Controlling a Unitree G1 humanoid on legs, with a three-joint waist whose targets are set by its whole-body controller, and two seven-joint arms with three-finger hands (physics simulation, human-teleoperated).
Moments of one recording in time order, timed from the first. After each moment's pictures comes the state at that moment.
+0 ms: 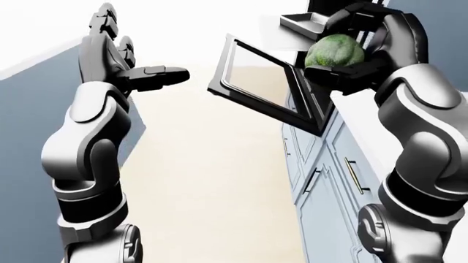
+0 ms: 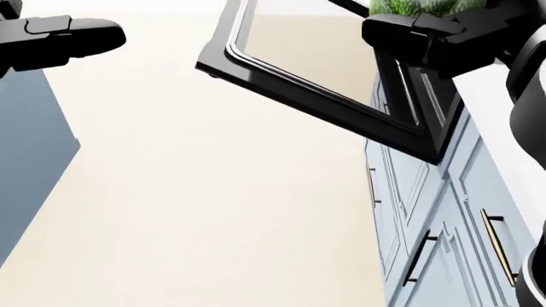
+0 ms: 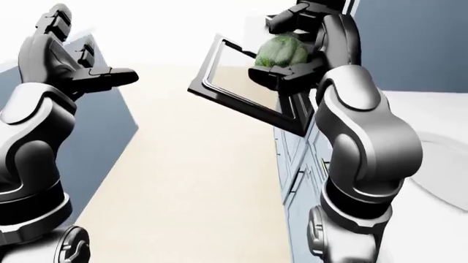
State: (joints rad) left arm -0.81 0.36 0.23 -0.22 -0.34 0.81 0.21; right arm -0.91 -0.36 -0.20 -0.45 0.26 1.19 -0.17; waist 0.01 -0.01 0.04
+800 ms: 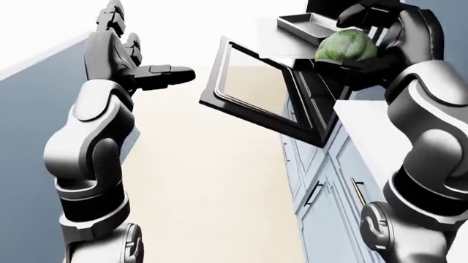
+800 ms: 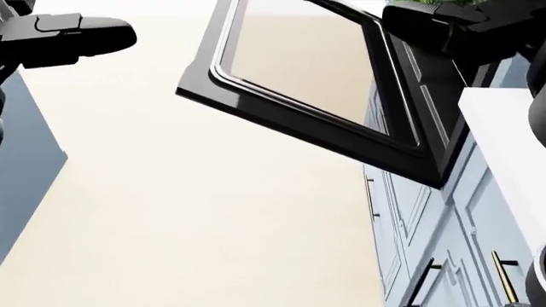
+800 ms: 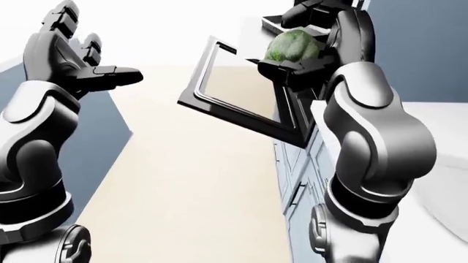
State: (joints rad) left arm -0.82 0.36 0.21 -0.23 -0.36 0.81 0.20; right arm -0.92 -0.38 -0.23 -0.45 0.26 1.21 -0.19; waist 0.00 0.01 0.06
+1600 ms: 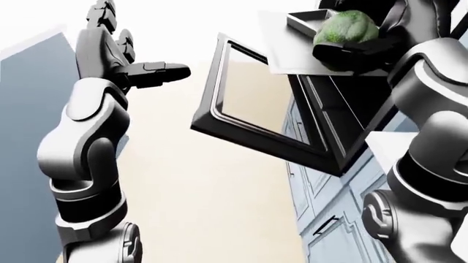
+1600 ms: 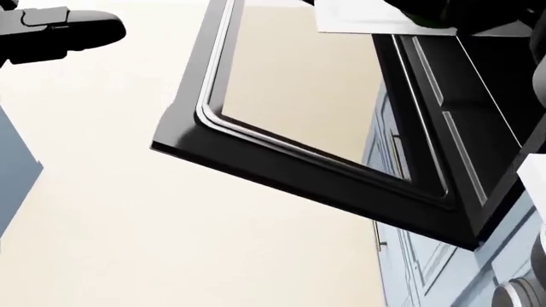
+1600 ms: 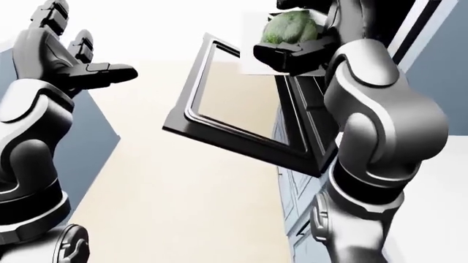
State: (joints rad) left arm -0.82 0.37 0.23 -0.23 -0.35 0.81 0.20; right arm -1.02 -0.40 -0.21 -0.39 0.28 1.22 -0.19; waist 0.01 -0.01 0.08
